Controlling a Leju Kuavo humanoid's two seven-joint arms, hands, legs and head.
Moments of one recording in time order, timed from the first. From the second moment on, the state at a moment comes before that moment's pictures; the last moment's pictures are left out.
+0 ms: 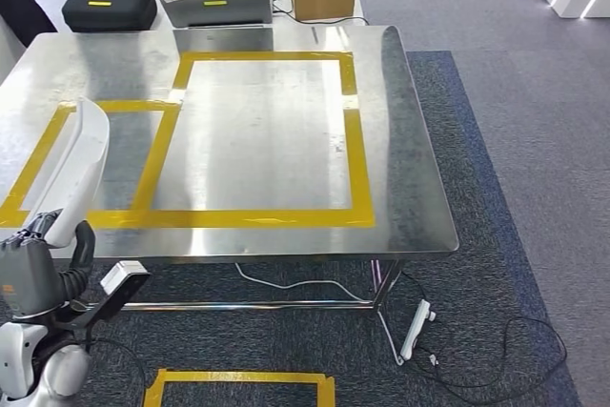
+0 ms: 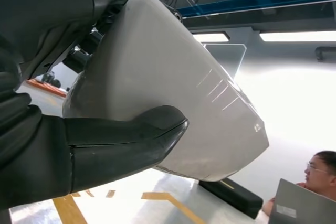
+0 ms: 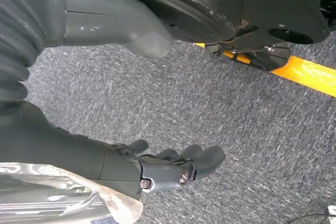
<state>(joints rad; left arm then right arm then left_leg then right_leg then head) 0.02 0.09 -0.03 -1.64 -1.06 0.70 -0.24 -0.03 0.25 -1.11 -0.22 1.50 -0.22 -0.24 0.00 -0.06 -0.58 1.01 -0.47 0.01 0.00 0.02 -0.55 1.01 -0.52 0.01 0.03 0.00</state>
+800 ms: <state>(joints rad) -0.37 0.11 0.05 -1.15 -1.39 0.70 -0.28 -0.06 0.23 -1.05 -0.19 1.56 -0.19 -0.25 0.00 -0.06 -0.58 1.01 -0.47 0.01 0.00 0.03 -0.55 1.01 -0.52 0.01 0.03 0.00</state>
